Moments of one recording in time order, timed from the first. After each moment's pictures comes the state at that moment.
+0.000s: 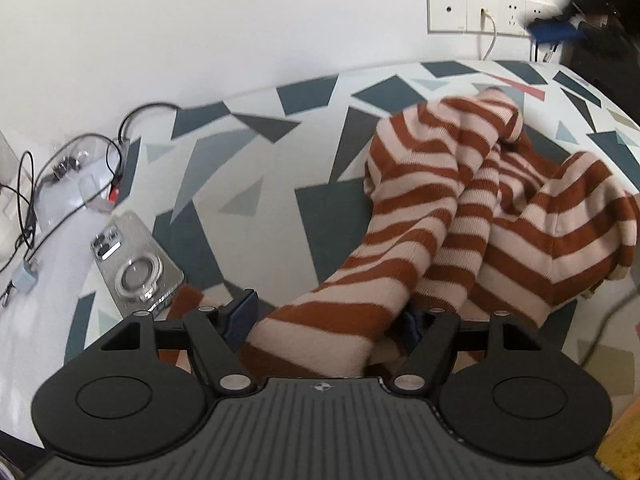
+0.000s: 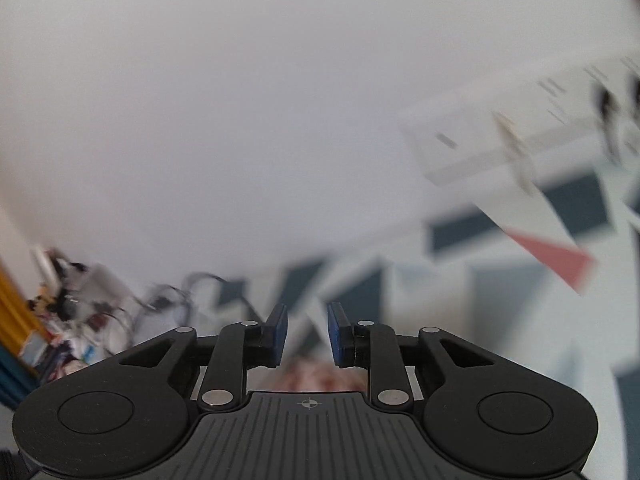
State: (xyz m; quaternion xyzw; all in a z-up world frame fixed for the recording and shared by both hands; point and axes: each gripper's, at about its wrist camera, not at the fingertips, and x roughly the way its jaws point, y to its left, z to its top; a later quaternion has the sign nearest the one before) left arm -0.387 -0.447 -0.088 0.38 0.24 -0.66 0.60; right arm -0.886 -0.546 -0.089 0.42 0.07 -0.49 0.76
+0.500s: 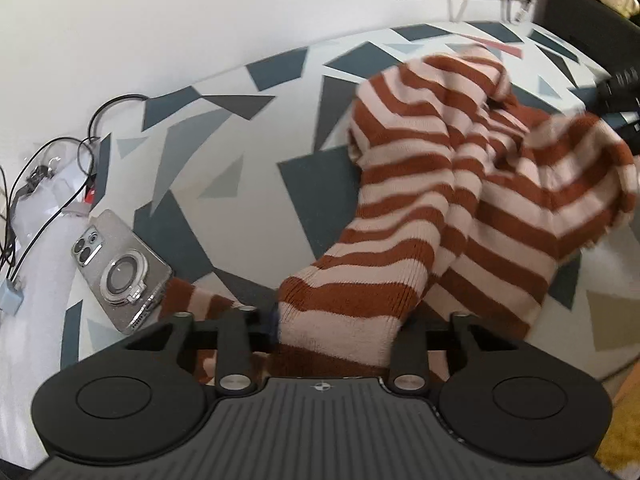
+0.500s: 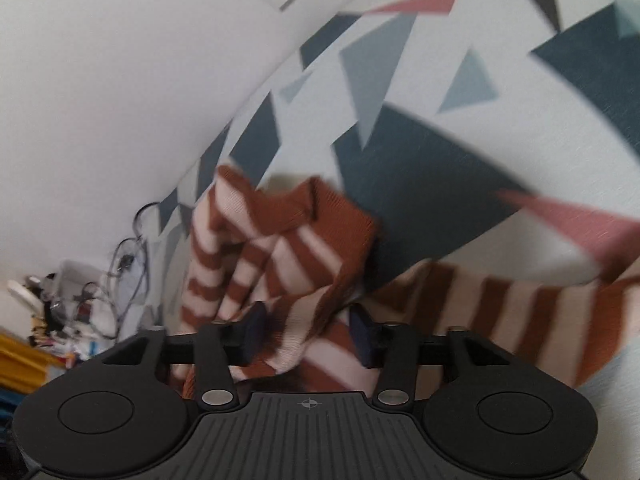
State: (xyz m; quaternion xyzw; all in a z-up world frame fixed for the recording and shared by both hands) left arm -0.378 -0.456 -0.097 0.41 0.24 -0.67 0.56; right arm -0.886 -0.479 -0.203 0.61 0.07 -0.45 0.65
